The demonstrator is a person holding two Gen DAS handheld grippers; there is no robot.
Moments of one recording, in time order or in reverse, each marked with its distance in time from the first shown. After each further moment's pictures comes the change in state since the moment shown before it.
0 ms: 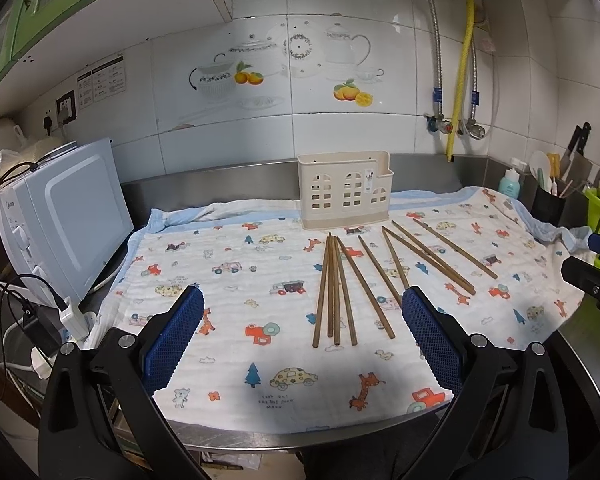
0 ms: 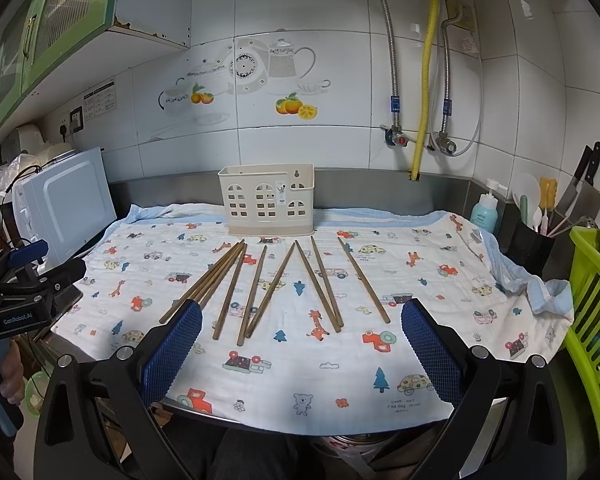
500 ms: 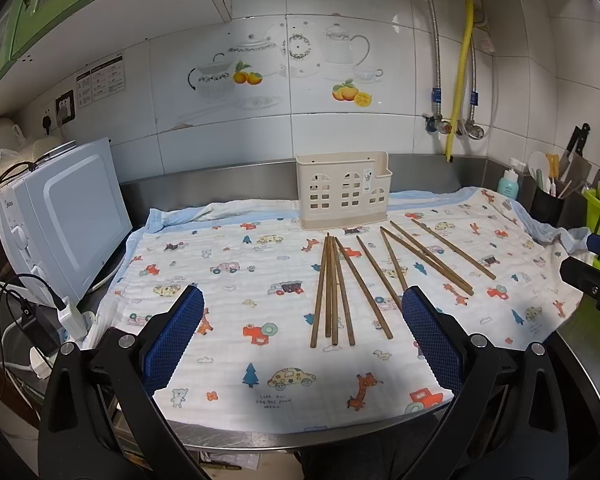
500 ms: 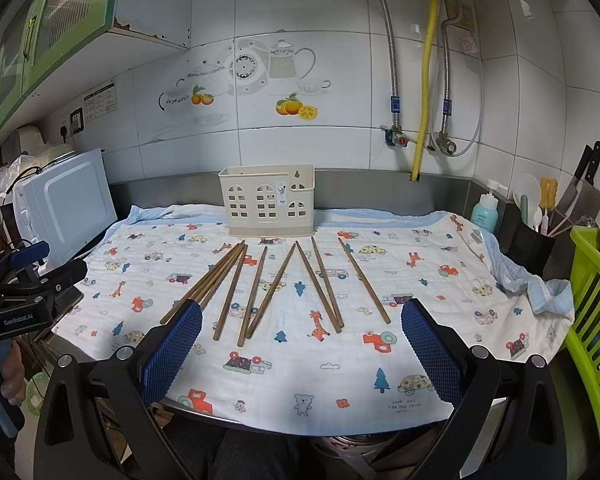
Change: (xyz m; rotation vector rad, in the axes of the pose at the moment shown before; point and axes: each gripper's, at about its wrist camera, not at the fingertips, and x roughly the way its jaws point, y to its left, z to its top) left arm 0.001 -0.002 0.001 0.006 0.002 -0.001; right arm 0.000 -0.001 0.000 0.000 -0.001 0.001
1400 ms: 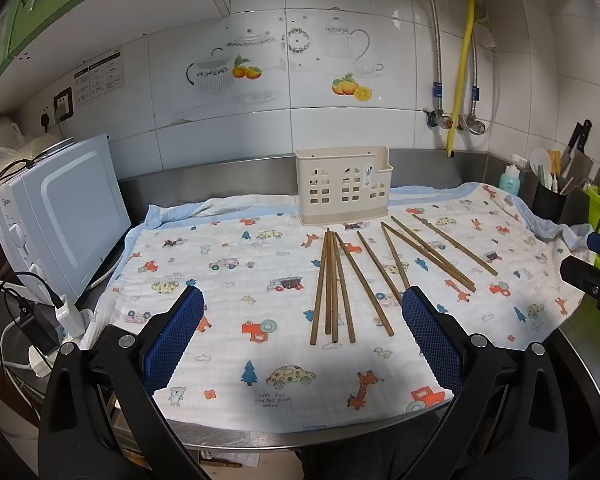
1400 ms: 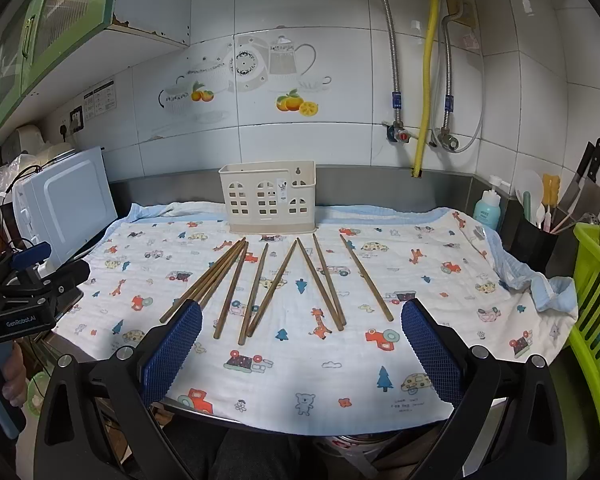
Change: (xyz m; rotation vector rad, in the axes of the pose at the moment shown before) left arm 0.005 -0.003 0.000 0.005 0.013 0.001; right arm 0.002 0.001 -0.001 0.000 0.003 0.002
